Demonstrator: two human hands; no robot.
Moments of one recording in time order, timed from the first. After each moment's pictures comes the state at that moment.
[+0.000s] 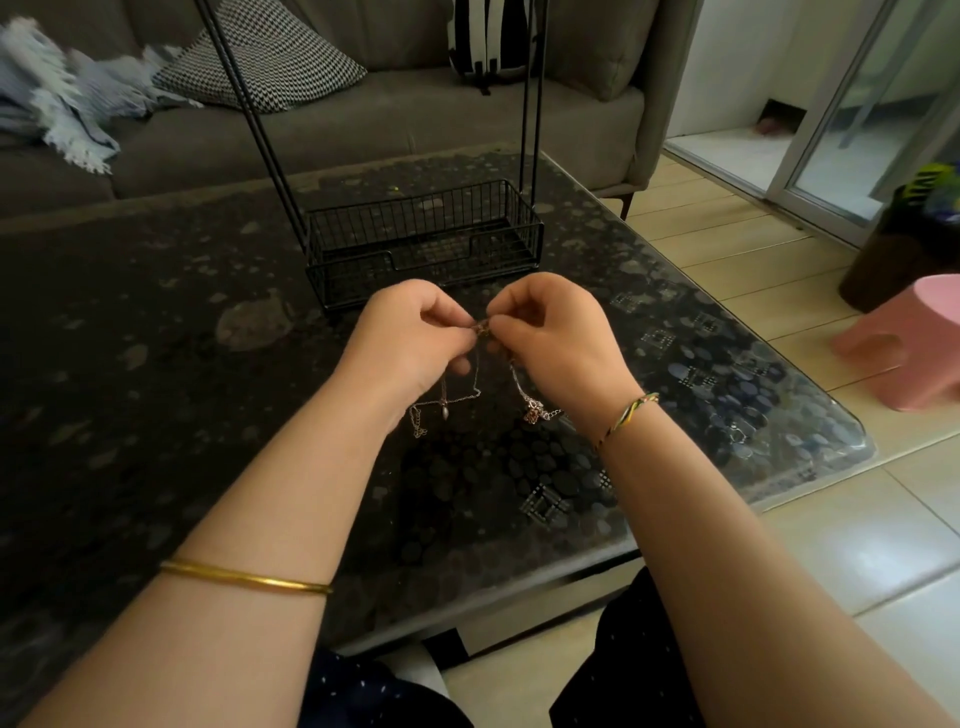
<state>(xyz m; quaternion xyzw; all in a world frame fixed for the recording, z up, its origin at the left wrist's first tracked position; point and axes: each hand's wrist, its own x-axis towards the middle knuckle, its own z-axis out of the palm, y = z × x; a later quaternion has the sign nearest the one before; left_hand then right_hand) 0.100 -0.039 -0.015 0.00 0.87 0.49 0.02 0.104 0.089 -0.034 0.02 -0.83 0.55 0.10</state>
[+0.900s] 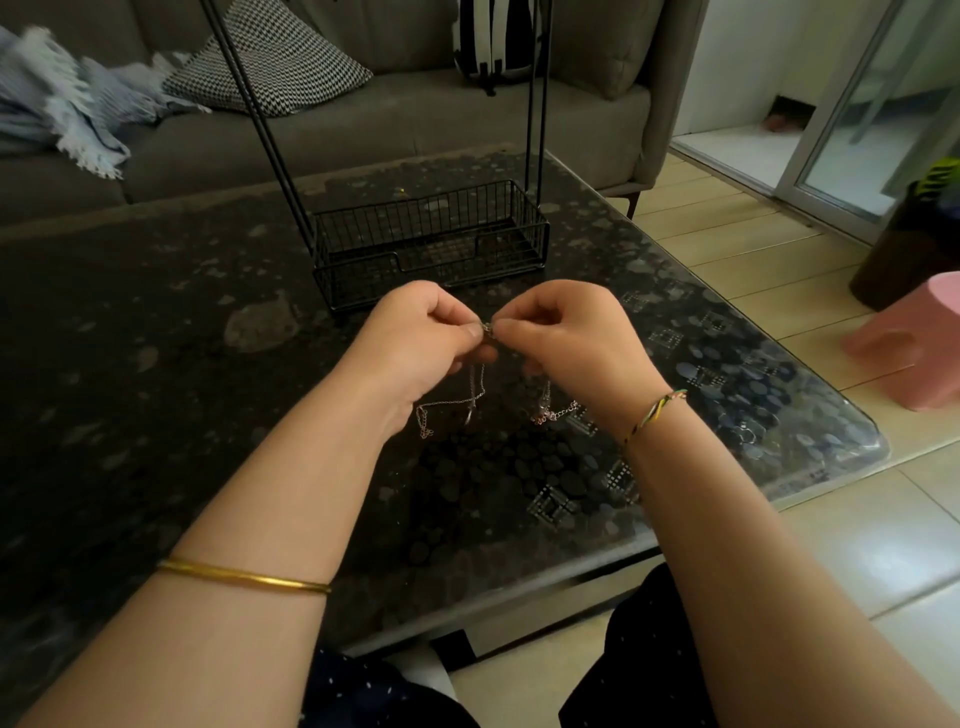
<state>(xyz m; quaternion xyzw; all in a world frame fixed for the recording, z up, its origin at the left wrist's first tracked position) 0.101 -0.039 -0.013 -0.02 0.83 0.56 0.06 0.109 0.095 -0.027 0.01 -0.85 0.53 0.07</state>
